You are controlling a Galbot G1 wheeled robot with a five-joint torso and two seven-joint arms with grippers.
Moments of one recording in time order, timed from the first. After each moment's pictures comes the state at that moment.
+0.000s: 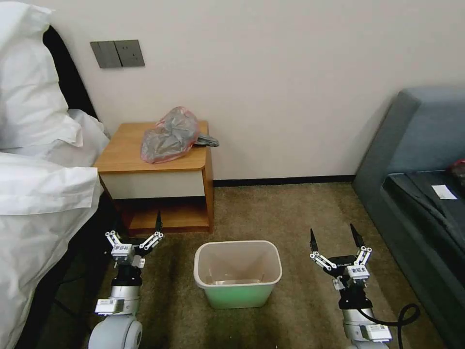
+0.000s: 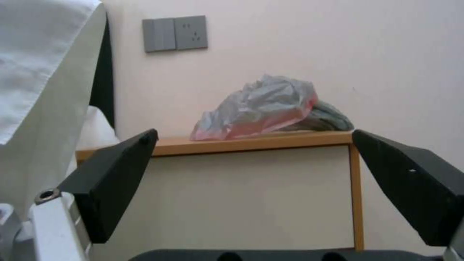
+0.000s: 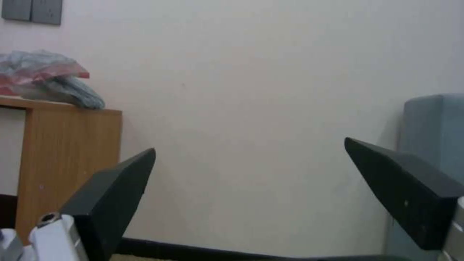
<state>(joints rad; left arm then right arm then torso) 1.55 -1.35 -0.59 -1.84 -0.16 -0.62 -0.01 -1.66 1.57 0.68 1.89 -0.04 0.63 -0.16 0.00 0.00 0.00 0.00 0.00</state>
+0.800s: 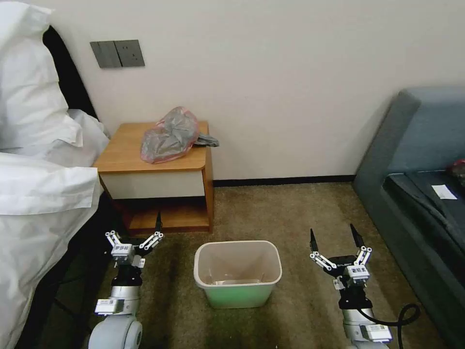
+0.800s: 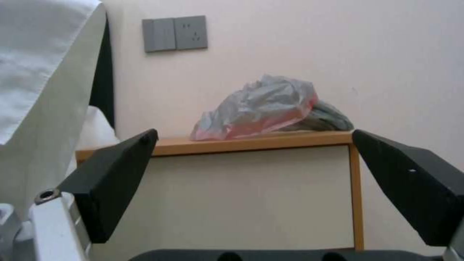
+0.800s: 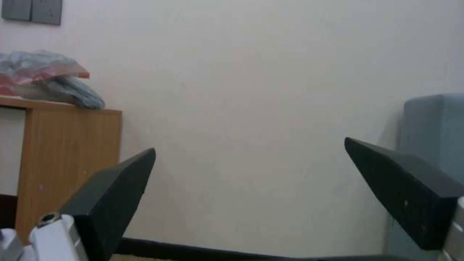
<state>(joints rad) 1.55 -1.35 -0.59 -1.84 -0.16 -0.62 -0.01 -1.66 1.57 0.68 1.89 -0.04 0.63 -0.16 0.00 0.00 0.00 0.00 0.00</state>
